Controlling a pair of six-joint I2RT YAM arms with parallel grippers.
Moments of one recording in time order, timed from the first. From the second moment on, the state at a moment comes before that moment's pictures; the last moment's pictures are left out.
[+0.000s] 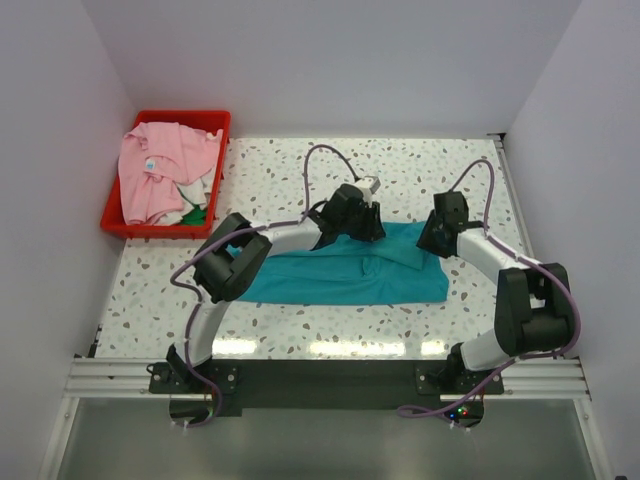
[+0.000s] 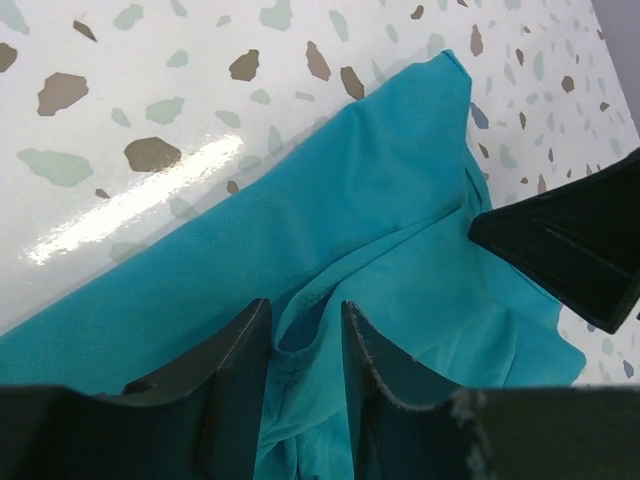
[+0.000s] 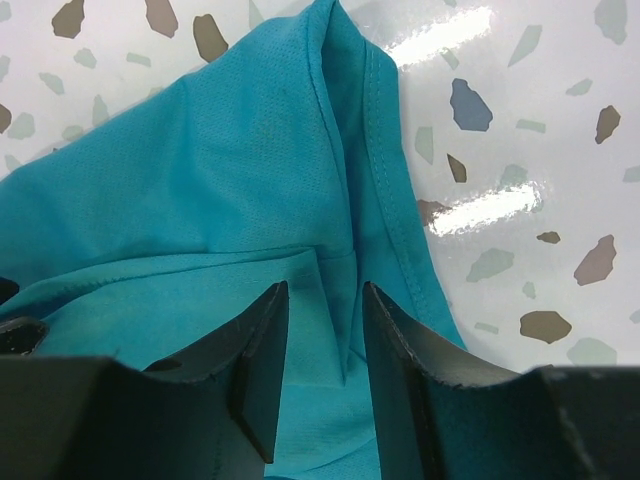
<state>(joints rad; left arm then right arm) -0.78 2.17 1.46 0.13 0.16 -0.51 0.12 1.50 0.84 -0.33 0.16 0.52</state>
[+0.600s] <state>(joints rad) -0.79 2.17 1.35 0.23 0.23 -0.51 0.12 1.45 0.81 -0.32 0.15 0.52</state>
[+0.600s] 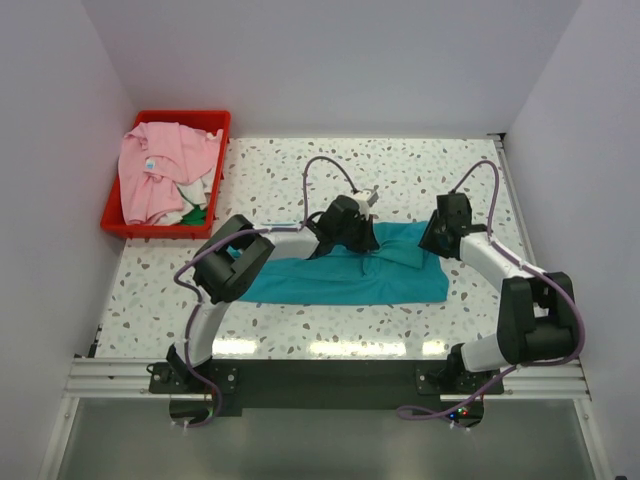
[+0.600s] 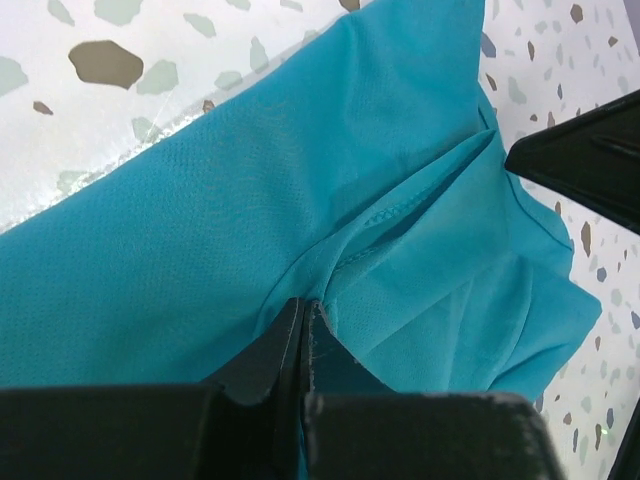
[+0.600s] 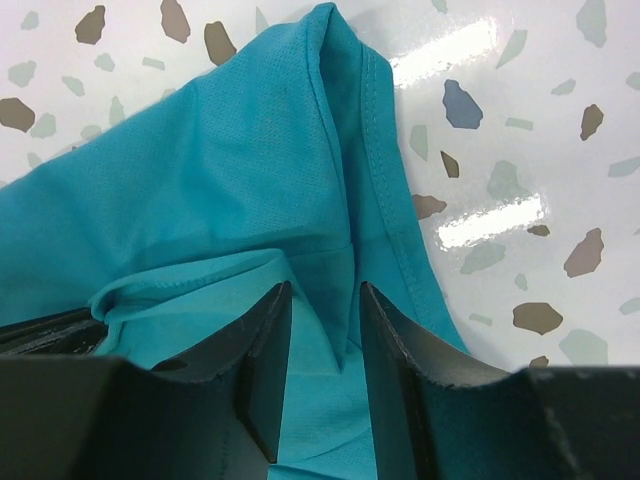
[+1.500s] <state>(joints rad) -0.79 2.05 1.21 0.29 0.34 -0.46 0.12 1.43 0.81 -0.32 0.15 0.53</state>
